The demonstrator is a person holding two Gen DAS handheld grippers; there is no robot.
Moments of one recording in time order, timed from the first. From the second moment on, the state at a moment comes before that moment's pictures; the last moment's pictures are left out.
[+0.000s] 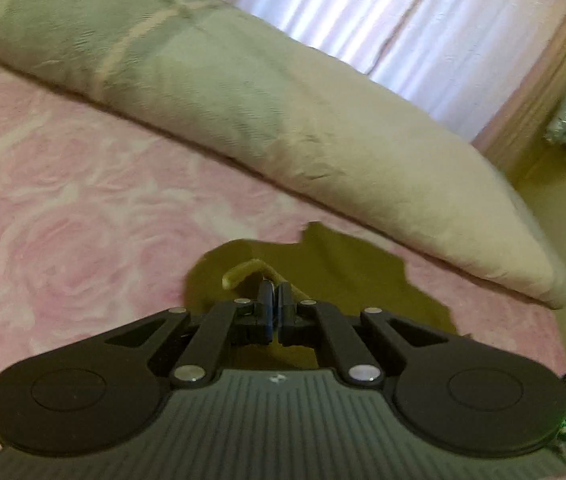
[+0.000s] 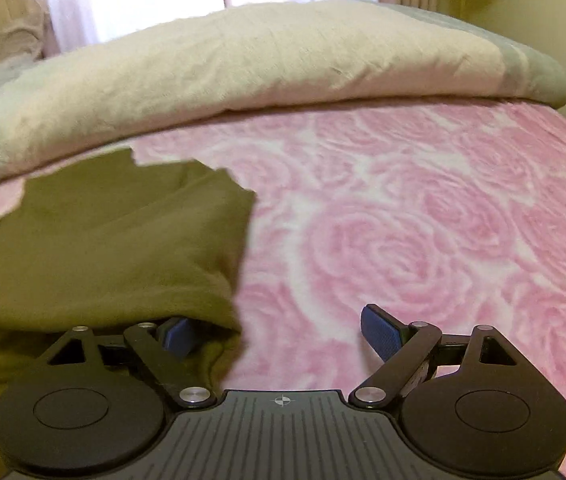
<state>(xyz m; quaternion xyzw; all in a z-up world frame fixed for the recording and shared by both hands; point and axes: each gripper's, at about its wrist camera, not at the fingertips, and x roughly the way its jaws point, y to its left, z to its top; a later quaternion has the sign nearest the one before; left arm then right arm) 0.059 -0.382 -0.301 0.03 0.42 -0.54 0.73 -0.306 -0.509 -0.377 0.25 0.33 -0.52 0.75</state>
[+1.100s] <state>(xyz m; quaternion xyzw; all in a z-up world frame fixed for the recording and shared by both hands) 0.070 -0.418 -0.322 0.11 0.39 -0.53 0.75 -0.287 -0.562 -0.355 0.30 0.30 -0.45 0.79</state>
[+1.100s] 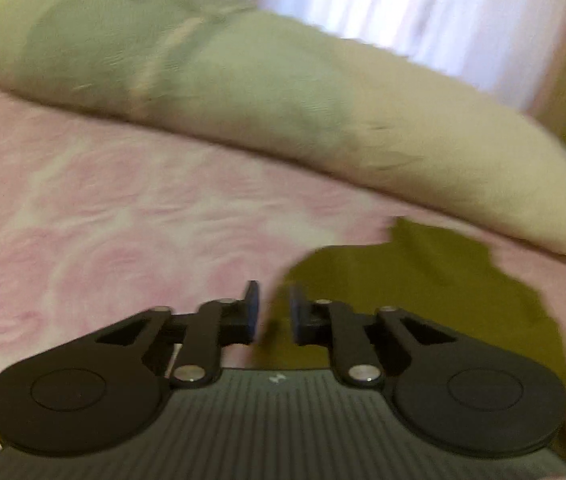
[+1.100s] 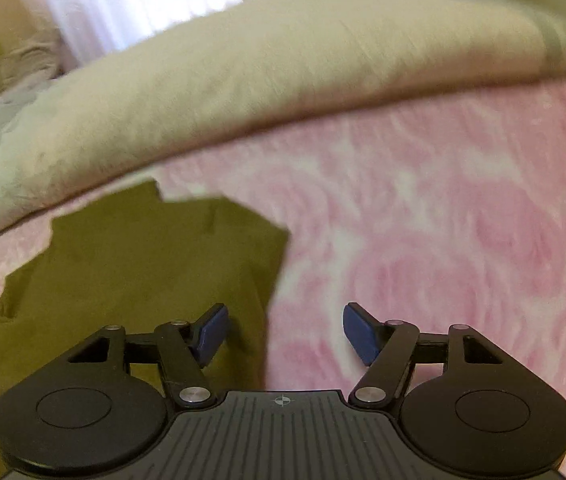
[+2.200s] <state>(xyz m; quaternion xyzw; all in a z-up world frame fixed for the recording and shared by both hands) 0.082 -0.416 -0.335 0.13 0.36 -0.47 0.79 -0.276 -0.551 -0.357 0.28 0.33 -0.42 0.80</state>
